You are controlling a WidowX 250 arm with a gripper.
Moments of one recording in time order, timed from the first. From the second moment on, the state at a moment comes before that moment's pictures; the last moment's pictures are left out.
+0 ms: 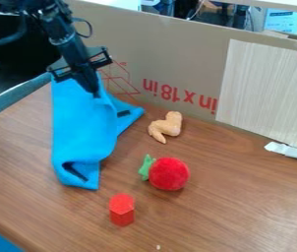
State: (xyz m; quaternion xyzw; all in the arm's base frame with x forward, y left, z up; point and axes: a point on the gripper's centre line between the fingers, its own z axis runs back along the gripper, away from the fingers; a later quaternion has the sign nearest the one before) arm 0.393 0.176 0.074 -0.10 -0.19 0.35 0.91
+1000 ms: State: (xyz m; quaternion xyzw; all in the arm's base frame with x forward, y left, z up) arm 0.313 0.245 0.075 0.03 -0.09 0.37 0.93
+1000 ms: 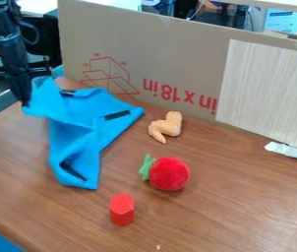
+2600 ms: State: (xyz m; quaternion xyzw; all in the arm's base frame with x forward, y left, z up) arm 0.215 0.334 0.064 0.10 0.09 0.31 0.94
